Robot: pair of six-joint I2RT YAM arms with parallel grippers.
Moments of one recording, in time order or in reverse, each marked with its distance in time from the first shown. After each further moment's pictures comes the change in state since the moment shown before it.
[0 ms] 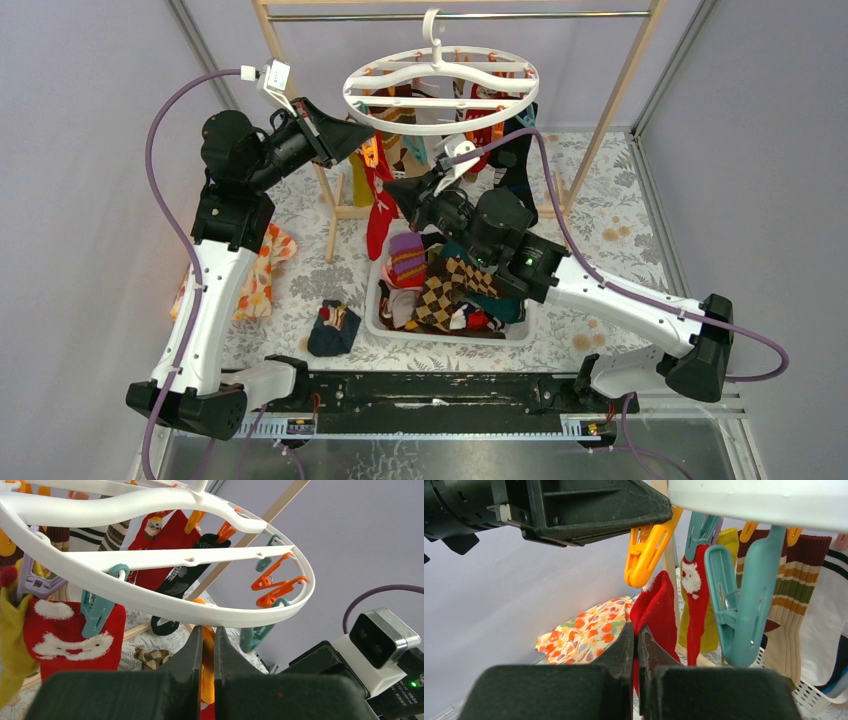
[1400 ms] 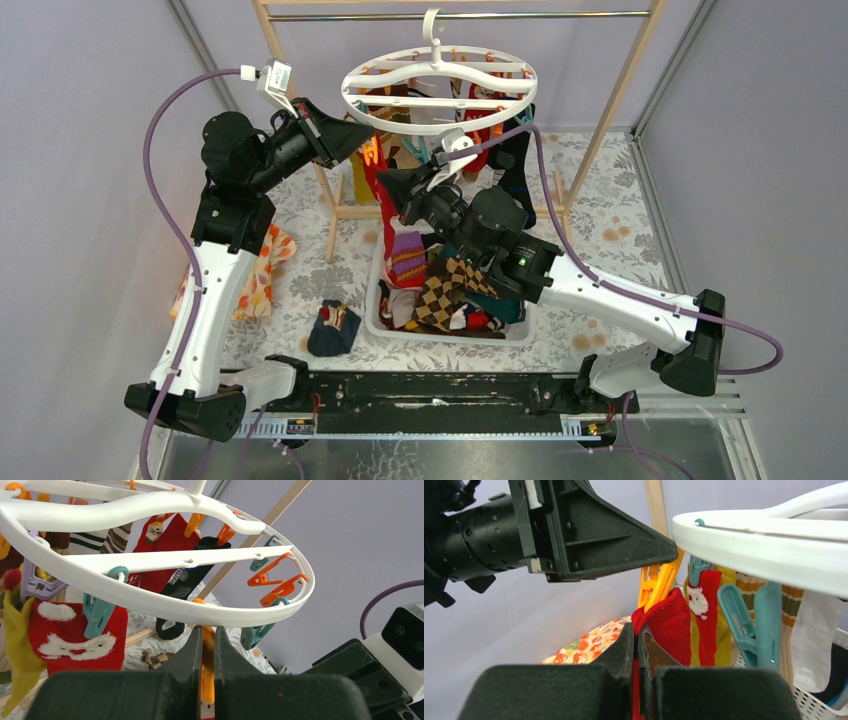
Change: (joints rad) left arm -0.014 -0.006 0.000 0.000 -0.025 0.039; right arm 0.045 0.026 0.067 0.026 0.095 -0.010
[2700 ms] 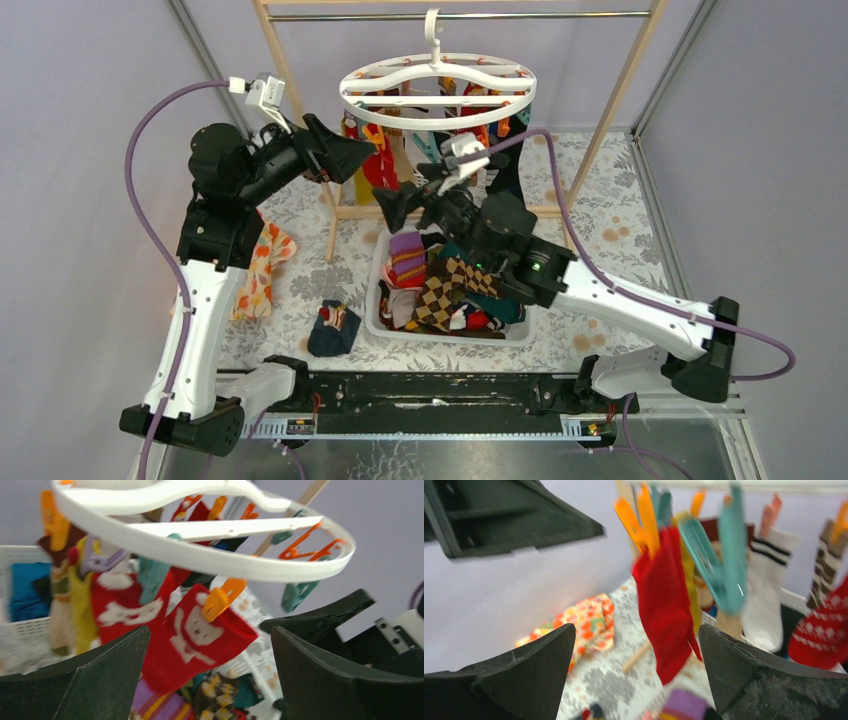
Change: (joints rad) left arm 0.021 -0.070 0.001 -0.156 -0.044 0.145; right arm 0.002 -0.064 -0.037 -0.092 0.073 -0.013
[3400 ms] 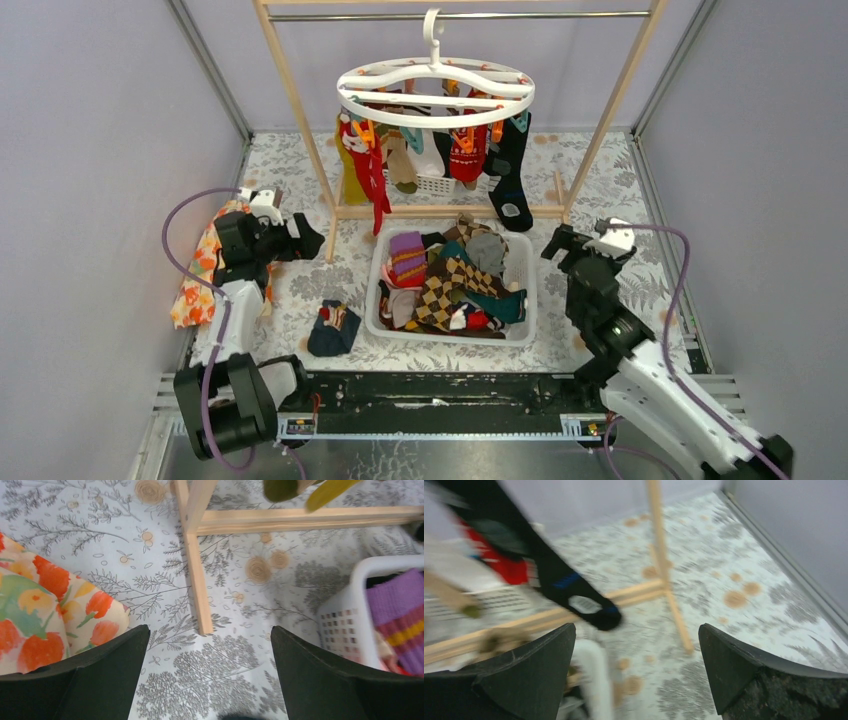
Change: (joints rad) left arm 0.466 -0.032 -0.829 0.226 0.032 0.518; right arm -0.481 -0.767 -0.850 -0.232 0.447 0.159
